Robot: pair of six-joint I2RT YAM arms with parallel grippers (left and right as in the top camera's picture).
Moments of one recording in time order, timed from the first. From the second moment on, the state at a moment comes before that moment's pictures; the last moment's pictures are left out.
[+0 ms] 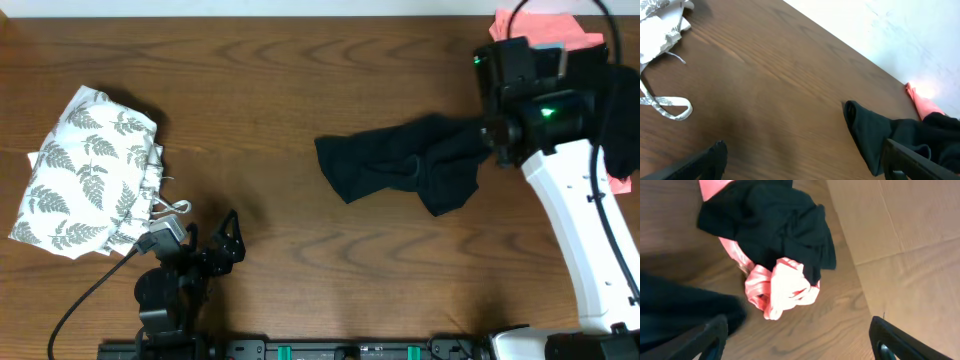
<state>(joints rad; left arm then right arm) 0.08 0.06 0.12 -0.40 0.23 -0.54 0.21 1.52 1.55 -1.15 0.83 0.24</state>
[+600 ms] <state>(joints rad) 0.08 0.06 0.12 -0.40 0.26 -0.61 0.15 1.57 1.55 -1.00 0.05 0.15</state>
